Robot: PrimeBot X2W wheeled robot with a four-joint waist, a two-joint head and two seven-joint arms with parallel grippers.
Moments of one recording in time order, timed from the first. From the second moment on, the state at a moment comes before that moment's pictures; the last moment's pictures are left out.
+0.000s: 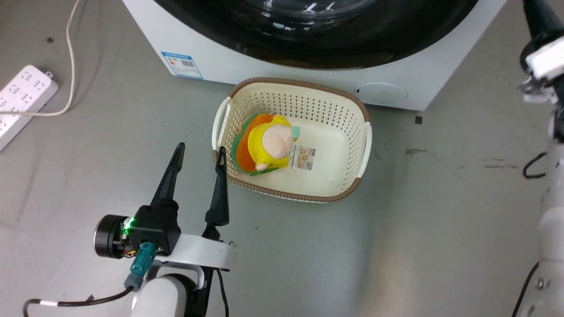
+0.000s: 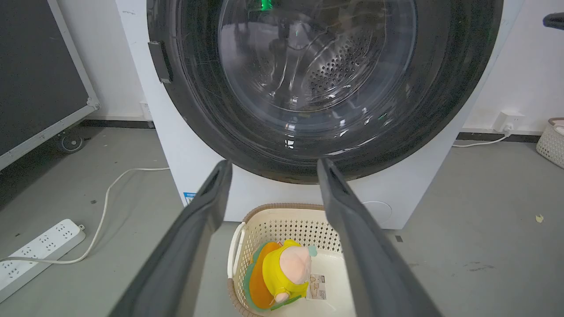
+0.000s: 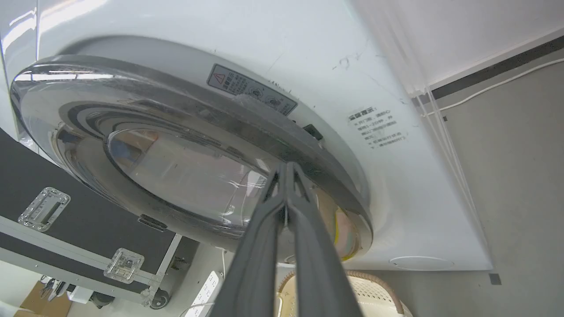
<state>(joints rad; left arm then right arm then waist) -0.19 0.05 -0.16 -0.06 -0.08 0.06 -0.17 -0.91 -0.11 -0.25 0.44 0.69 0.13 0.32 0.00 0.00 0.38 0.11</state>
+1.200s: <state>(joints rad) -0.28 0.05 -0.26 -0.07 -0.14 0.11 -0.24 -1.38 -0.22 -0.49 0.96 0.87 0.13 0.76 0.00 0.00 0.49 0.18</state>
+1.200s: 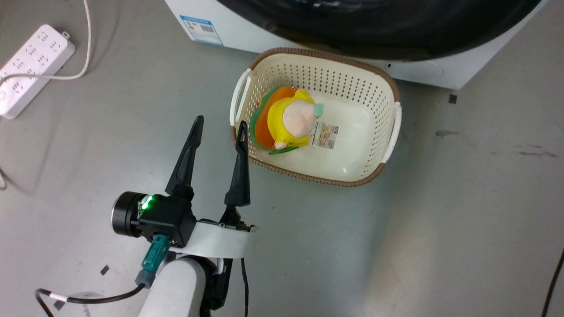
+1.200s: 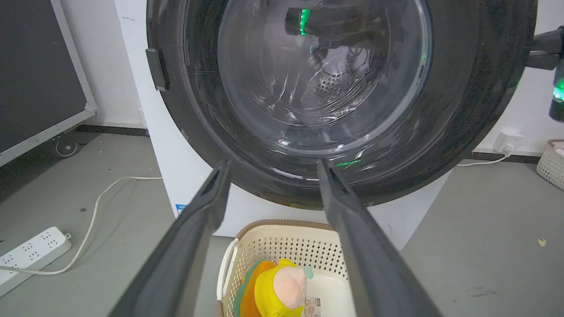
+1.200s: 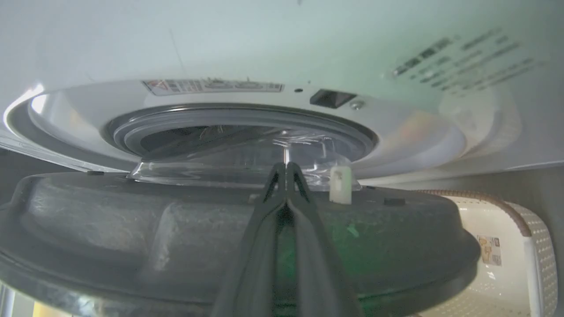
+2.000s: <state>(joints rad) -0.17 0.05 -0.25 0.00 -0.14 0.08 -0.26 -0.89 -0.06 -0.37 0.70 1.07 0.13 1.04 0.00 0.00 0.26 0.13</state>
